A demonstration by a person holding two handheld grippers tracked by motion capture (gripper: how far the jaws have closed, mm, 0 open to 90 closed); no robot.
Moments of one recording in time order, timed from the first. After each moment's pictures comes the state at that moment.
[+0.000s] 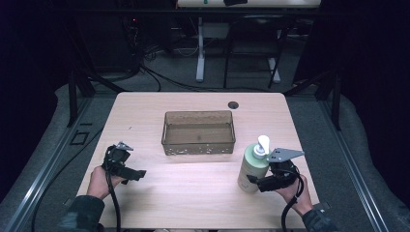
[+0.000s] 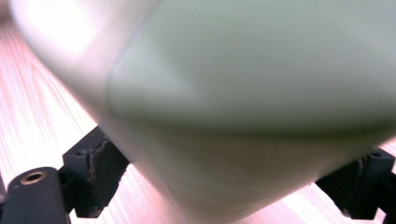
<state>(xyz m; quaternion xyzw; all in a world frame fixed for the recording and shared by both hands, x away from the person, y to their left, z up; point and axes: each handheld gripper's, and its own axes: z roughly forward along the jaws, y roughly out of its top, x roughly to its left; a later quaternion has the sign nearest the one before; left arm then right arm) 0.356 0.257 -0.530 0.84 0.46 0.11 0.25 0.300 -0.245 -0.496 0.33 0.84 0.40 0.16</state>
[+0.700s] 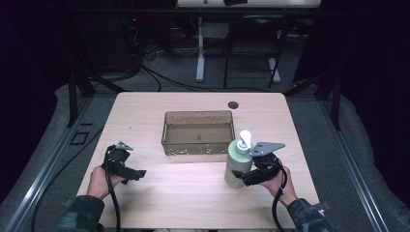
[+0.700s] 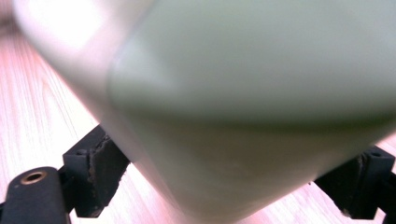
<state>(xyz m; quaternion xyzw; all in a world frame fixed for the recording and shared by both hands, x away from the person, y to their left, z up) 0.357 0.257 -0.529 0.84 0.46 0.10 0.25 0.324 -0.207 -0.497 0.29 0.85 0.41 0.14</state>
